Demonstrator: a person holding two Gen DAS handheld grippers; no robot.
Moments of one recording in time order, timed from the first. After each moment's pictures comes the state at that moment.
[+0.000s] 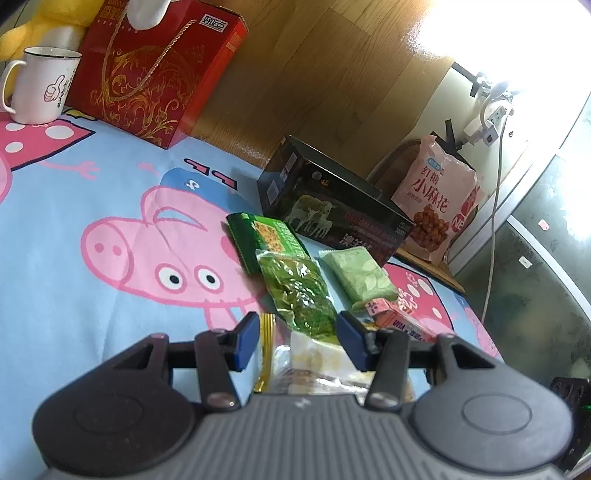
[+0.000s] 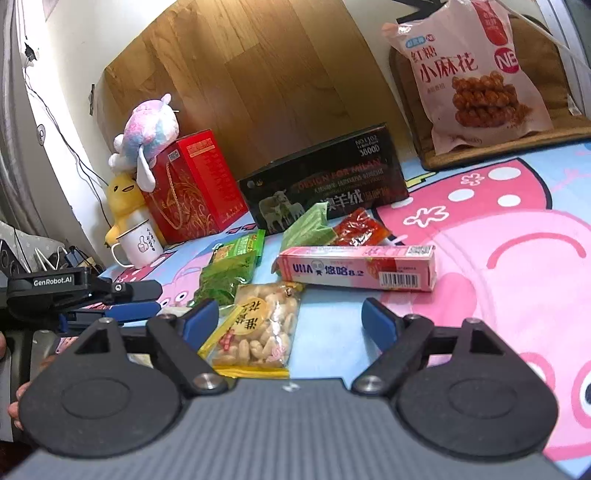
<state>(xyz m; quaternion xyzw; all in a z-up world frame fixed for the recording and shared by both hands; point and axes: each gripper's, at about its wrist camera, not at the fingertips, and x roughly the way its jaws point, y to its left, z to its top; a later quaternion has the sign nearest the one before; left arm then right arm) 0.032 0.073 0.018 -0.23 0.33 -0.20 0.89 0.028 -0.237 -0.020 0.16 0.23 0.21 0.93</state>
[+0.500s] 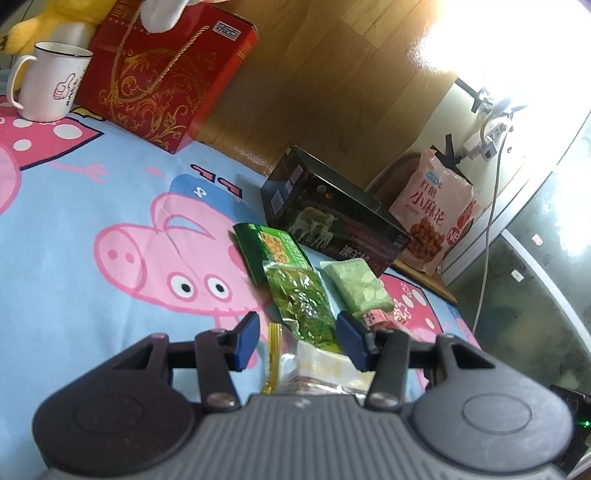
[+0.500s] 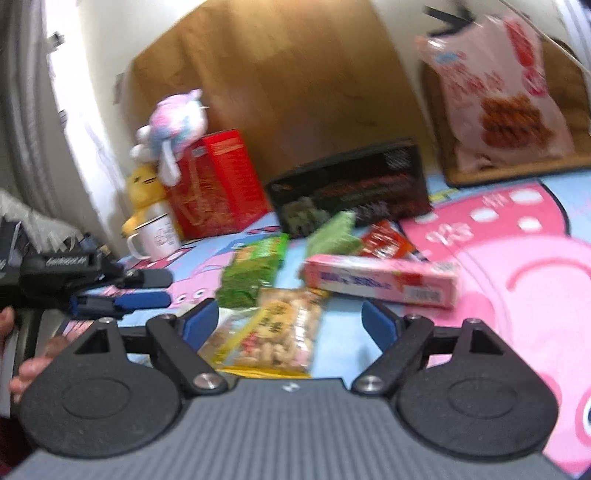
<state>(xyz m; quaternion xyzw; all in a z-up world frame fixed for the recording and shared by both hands) 0.030 0.094 0.023 -0.25 0.33 -0.20 0.89 0.020 -0.226 -0.009 0.12 0.21 0.25 0.94</state>
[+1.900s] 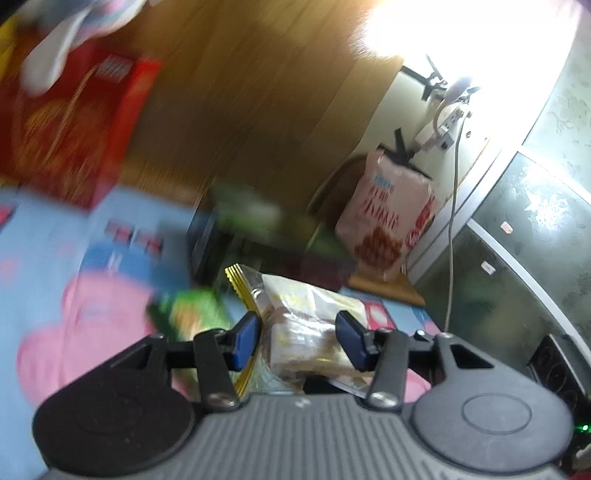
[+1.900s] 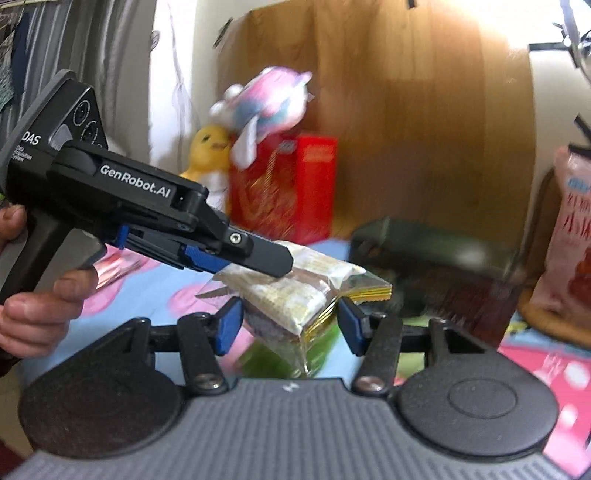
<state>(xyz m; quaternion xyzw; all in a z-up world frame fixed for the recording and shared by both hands) 0.093 0.041 0.079 -0.19 0.30 -0.27 0.89 0.073 -0.167 0.044 -0.07 0.16 0.33 0.93</state>
